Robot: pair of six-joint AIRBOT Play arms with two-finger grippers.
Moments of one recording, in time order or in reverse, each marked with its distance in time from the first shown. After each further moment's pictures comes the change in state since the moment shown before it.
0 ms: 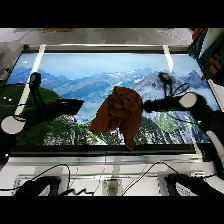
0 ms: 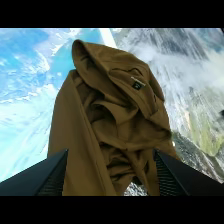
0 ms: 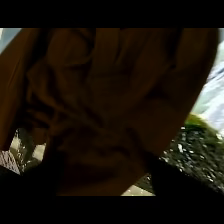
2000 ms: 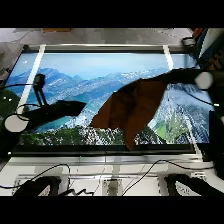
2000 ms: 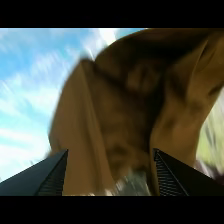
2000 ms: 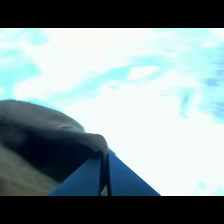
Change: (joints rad) left arm -0.024 -0.037 -0.002 0.001 -0.056 0.000; right arm -0.147 -0.027 0.379 -0.479 -0.037 0.151
